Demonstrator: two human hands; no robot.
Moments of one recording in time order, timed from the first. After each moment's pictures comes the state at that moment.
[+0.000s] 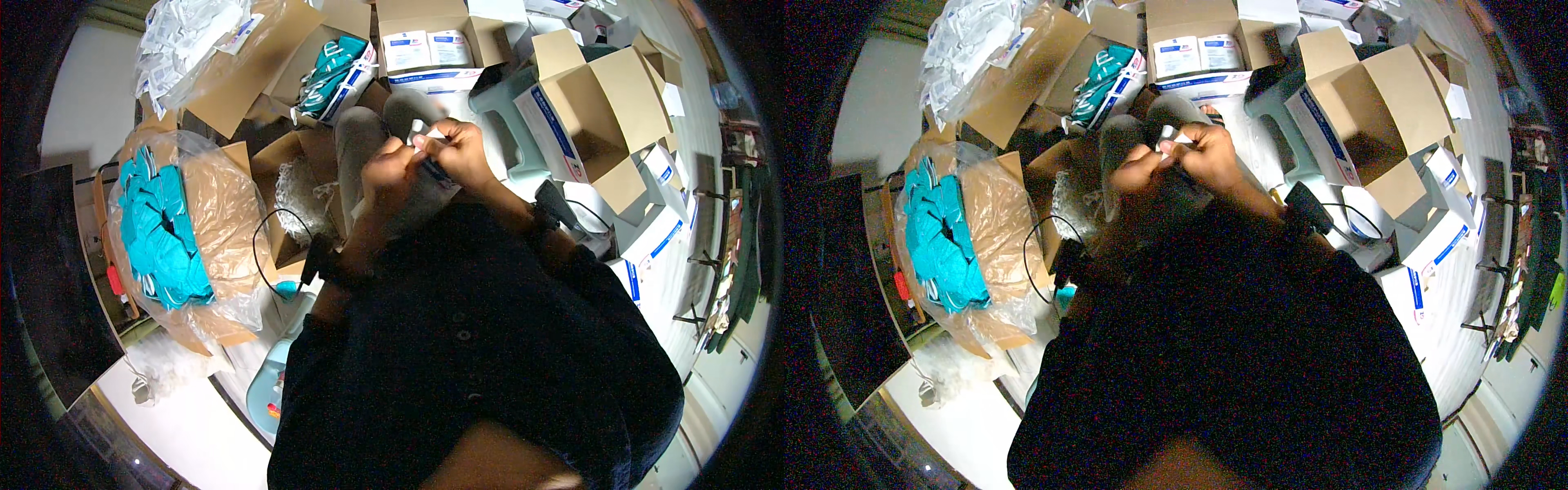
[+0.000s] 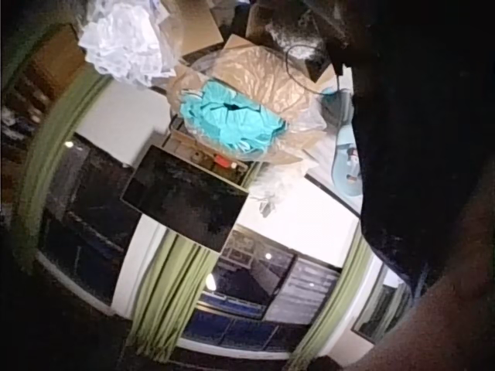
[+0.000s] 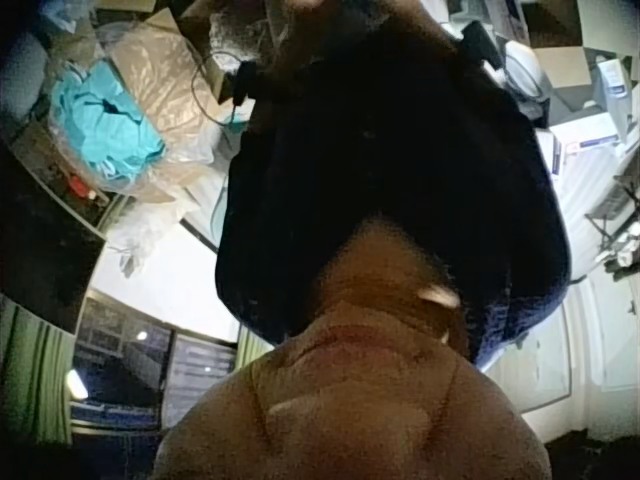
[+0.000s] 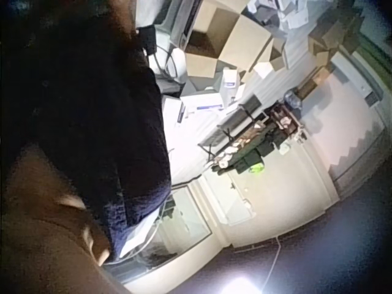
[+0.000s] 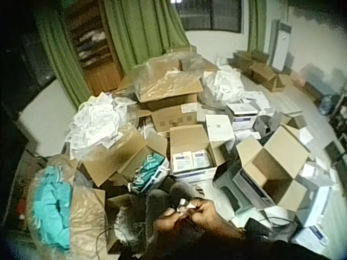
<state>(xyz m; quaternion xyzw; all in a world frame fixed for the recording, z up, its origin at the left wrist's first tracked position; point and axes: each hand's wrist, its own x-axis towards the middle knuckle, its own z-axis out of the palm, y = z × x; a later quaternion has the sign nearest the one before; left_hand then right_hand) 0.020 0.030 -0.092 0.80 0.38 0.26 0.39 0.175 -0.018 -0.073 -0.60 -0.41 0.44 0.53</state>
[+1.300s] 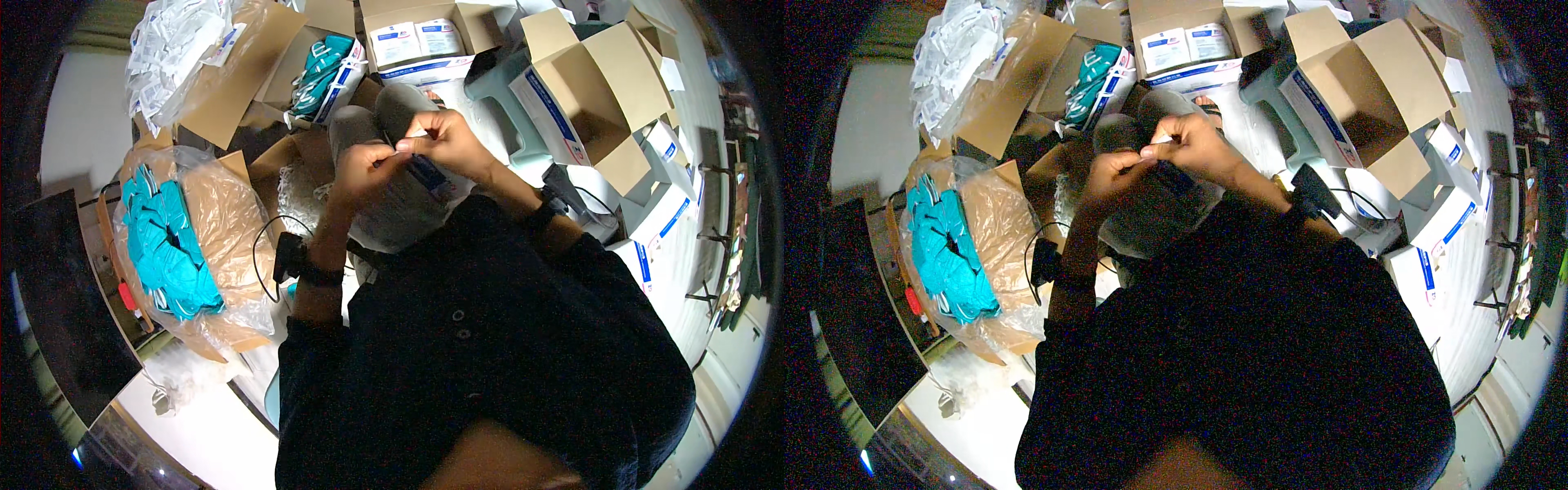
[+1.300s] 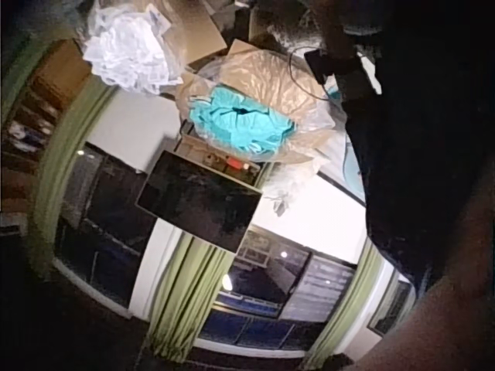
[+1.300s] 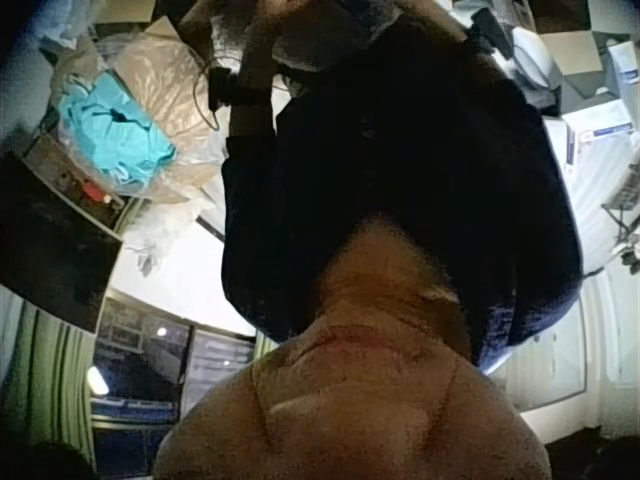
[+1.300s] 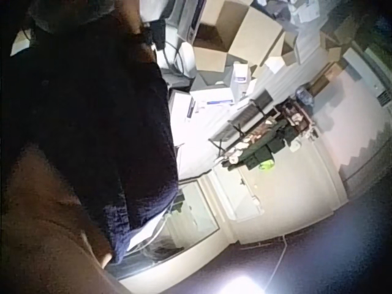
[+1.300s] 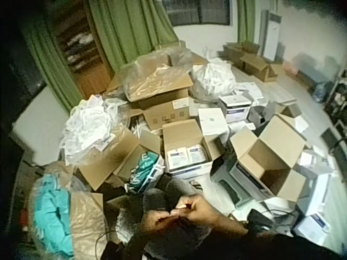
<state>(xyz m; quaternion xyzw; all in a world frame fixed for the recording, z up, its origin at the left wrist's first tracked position) -0.006 0.070 -0.057 0.83 0.30 0.09 0.46 0.182 -0.010 -0.070 -0.49 -0.46 0.53 0.52</state>
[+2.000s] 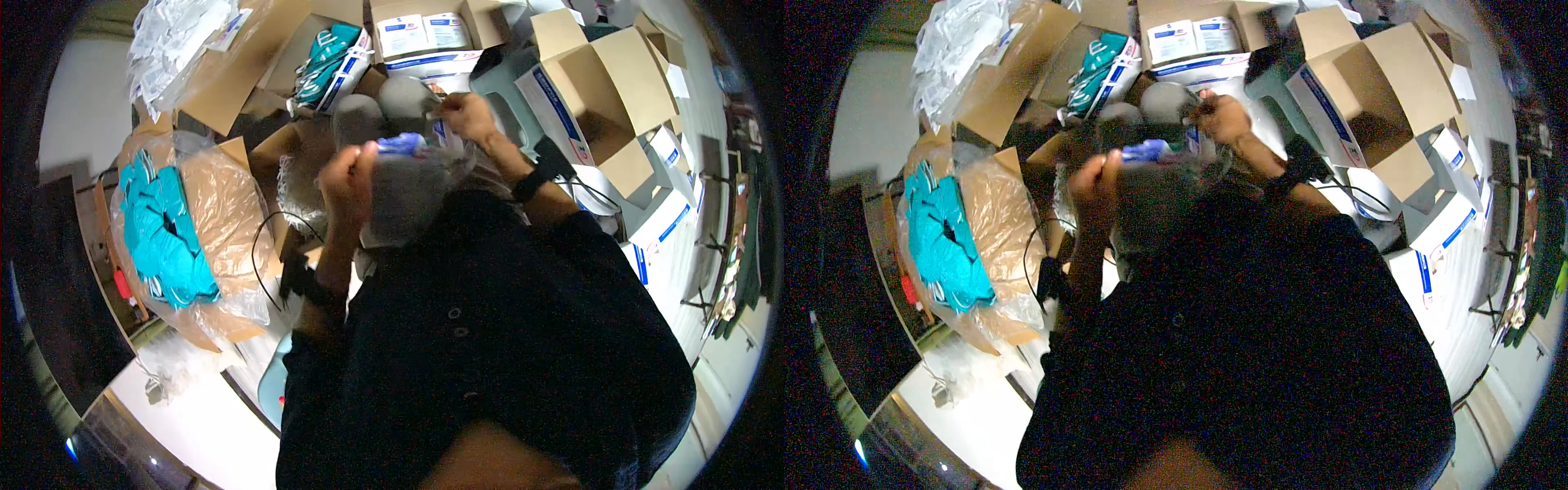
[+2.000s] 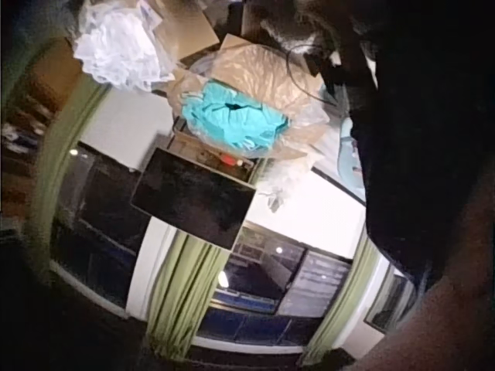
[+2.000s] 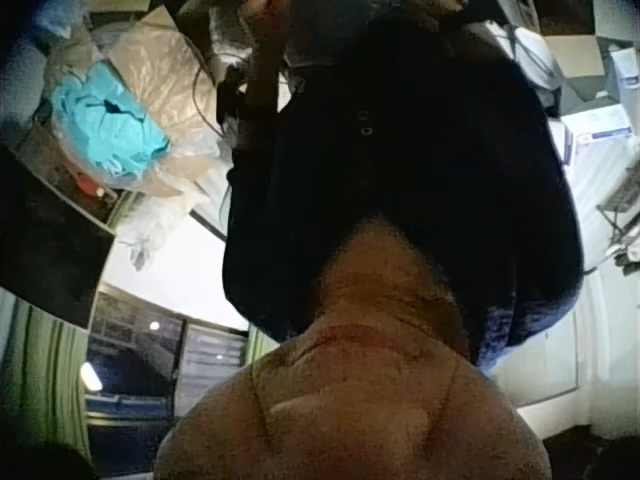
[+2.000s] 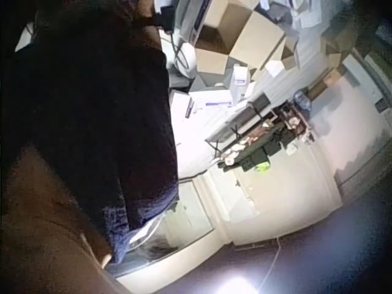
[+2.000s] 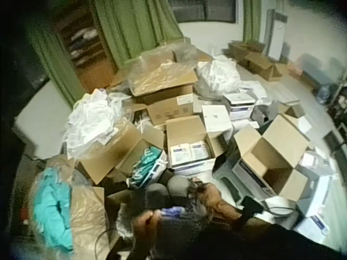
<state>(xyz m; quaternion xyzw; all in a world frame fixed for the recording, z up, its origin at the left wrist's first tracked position) -0.023 0.031 -0.043 0.74 0.49 0.26 0.39 0.232 0.005 -0.139 -0.79 -0.38 0.41 0.26</state>
